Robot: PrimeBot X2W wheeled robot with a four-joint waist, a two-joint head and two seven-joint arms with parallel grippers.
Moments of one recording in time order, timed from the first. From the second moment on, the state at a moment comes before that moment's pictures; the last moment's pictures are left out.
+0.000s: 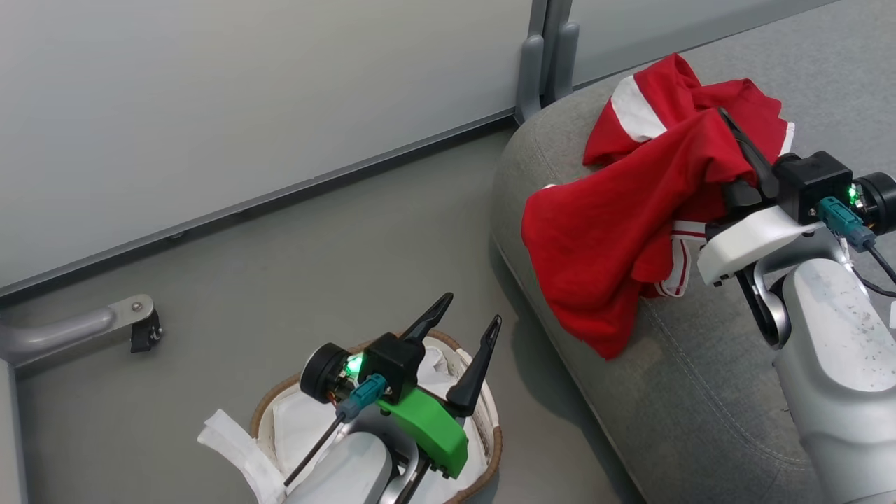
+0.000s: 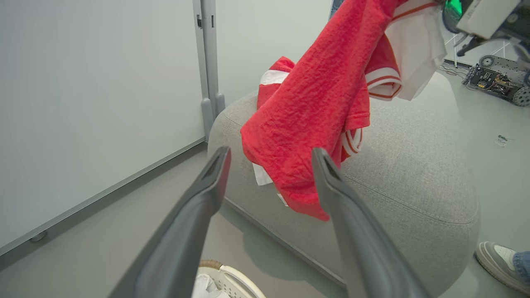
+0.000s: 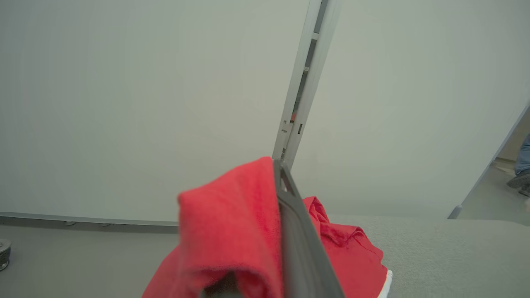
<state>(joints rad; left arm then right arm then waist) -0.37 0.05 -0.69 0.47 -0.38 -0.12 -0.26 -0.59 -0.20 0.09 0.46 0.07 0.13 -0.26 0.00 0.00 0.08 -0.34</state>
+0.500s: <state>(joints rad) -0.41 0.05 -0.70 0.45 -0.35 -0.12 -0.26 -0.85 -0.30 -0.01 0.46 0.08 0.13 -0.26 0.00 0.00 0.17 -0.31</state>
